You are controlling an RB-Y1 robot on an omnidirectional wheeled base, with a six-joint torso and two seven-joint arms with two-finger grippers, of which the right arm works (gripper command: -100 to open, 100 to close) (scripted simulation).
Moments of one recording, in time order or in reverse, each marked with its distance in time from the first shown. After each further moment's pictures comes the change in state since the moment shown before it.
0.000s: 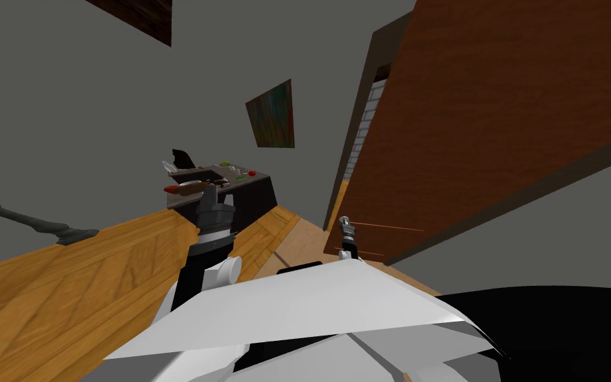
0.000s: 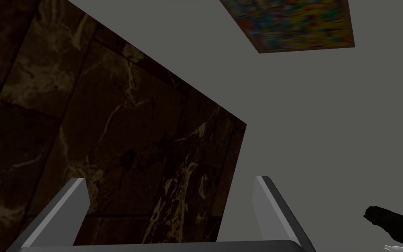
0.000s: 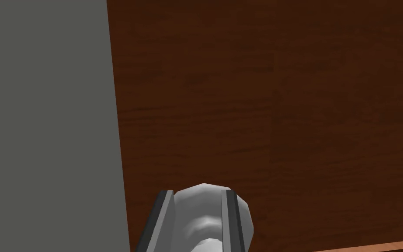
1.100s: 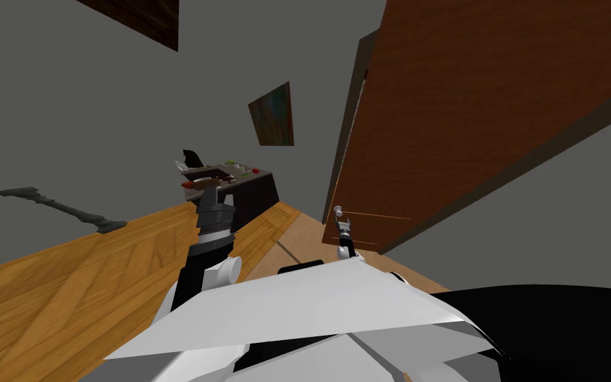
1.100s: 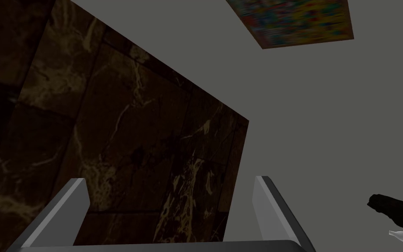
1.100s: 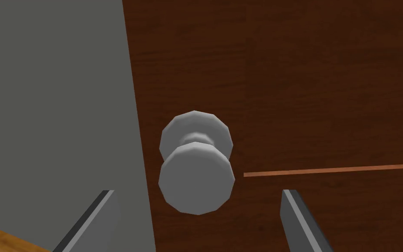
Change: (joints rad) arm -0.047 -0.012 0.041 0.005 0.021 0.123 -0.022
